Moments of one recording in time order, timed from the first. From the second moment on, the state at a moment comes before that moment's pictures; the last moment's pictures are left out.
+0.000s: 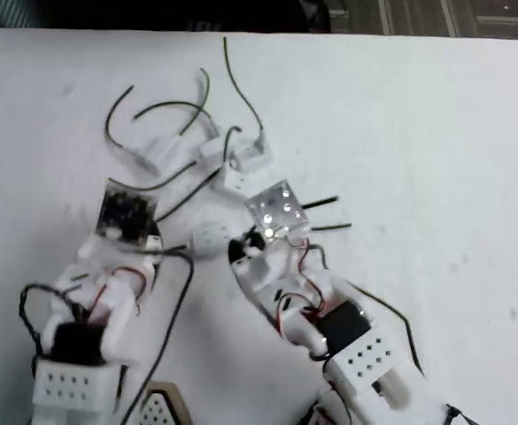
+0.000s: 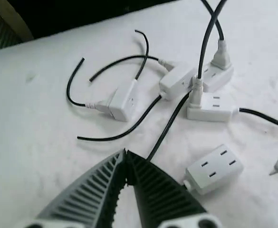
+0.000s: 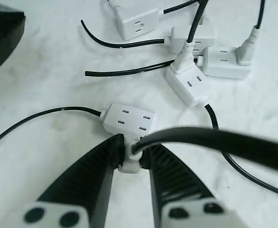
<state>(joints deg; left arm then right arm) 1.1 -83.5 76.6 49.9 -11.7 -37.3 -62.6 70.4 37.7 -1.7</state>
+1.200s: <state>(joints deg) -1.2 0.0 35.3 62.9 -12.6 -37.3 -62.6 70.4 37.7 -1.7</state>
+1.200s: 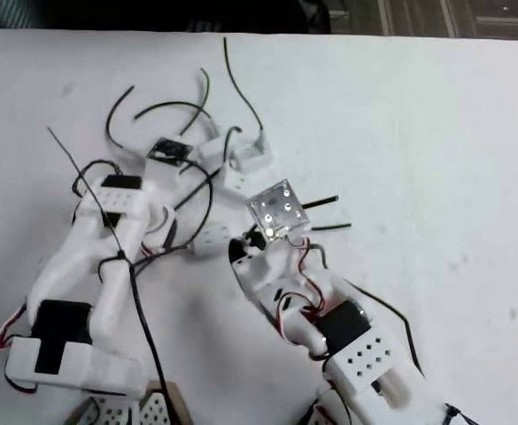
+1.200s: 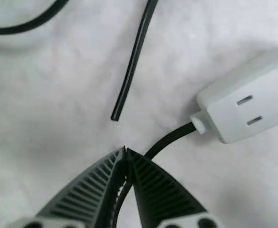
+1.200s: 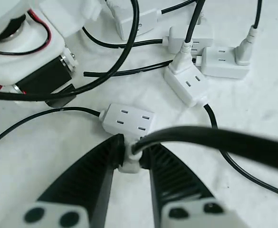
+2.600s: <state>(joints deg) -19.9 -45.2 65.3 59.1 -24.6 -38.4 -40.0 65.2 22.5 7.1</state>
